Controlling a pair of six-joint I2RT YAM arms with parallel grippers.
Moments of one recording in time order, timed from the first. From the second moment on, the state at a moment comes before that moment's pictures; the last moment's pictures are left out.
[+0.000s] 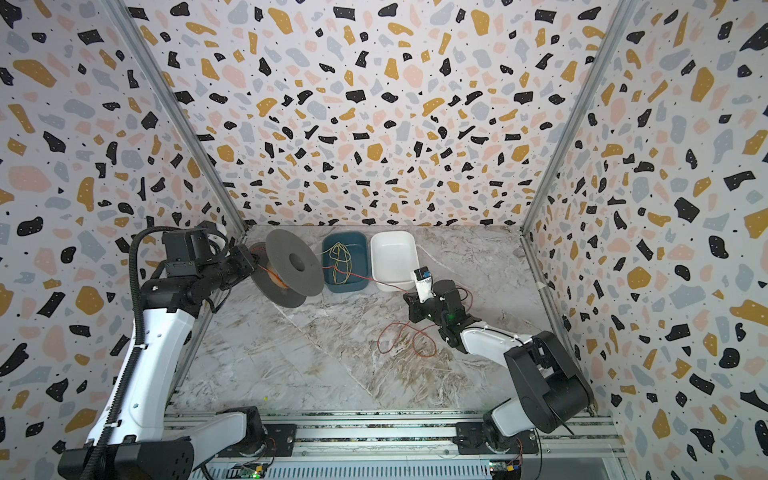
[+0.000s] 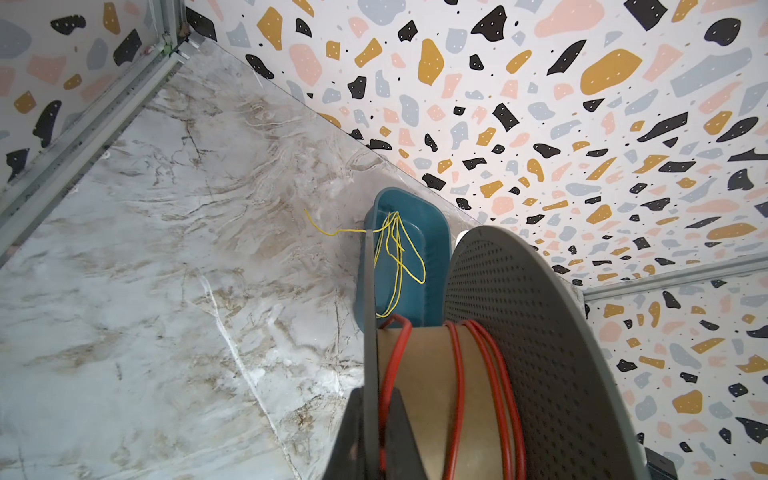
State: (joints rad) left arm 0.09 1.14 1.30 -0.76 0.26 -0.53; right arm 0.50 1.46 0.62 0.40 -0.26 0.15
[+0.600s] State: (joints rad) left arm 0.10 1.14 1.24 -0.60 0.39 -0.68; right arm 0.71 1.46 0.62 0.31 -0.08 -0.01
